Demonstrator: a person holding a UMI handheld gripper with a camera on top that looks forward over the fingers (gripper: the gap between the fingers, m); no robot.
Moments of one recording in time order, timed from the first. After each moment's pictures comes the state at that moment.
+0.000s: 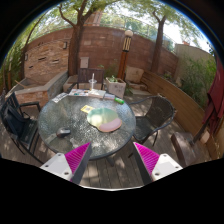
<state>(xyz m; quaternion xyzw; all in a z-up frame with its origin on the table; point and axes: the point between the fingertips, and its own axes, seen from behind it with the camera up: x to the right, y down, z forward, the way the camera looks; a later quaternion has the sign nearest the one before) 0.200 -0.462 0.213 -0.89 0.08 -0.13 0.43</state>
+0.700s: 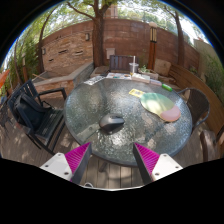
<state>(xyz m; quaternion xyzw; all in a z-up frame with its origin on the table) -0.003 -0.352 0.037 -0.91 0.00 -0.01 0.41</state>
